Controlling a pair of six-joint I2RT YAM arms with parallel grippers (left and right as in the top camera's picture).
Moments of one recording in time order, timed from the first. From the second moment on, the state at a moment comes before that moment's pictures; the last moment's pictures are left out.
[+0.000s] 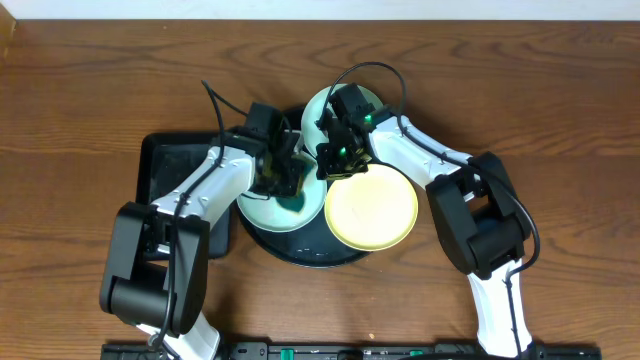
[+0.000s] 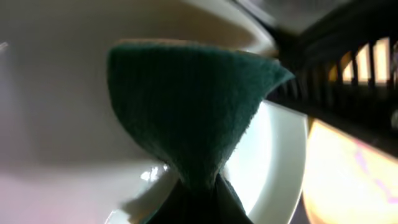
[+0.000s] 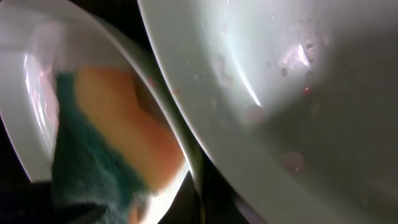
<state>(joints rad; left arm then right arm) -0.27 1.80 1.09 -0.62 0.30 -0.11 0.55 2.24 1.60 -0.67 -0.49 0.34</state>
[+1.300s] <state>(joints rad) 0.24 1.53 1.38 -1.09 -0.02 -0.41 0.79 2.02 1.68 -0.85 0.14 0.34</state>
